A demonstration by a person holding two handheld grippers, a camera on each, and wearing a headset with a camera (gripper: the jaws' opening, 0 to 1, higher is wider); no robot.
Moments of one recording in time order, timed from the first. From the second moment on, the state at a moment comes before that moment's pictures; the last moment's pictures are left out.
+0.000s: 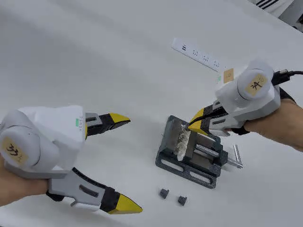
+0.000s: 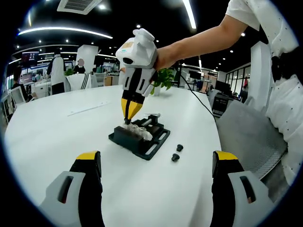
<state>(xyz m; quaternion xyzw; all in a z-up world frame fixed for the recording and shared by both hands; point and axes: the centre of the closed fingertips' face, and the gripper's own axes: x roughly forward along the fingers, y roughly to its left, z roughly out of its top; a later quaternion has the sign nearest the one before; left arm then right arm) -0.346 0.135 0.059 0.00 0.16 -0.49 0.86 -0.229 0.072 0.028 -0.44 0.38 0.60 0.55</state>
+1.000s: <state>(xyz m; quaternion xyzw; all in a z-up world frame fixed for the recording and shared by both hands) -0.347 0.137 0.060 0.00 0.16 -0.49 0.86 -0.231 0.071 0.026 -0.47 0.37 0.60 0.53</state>
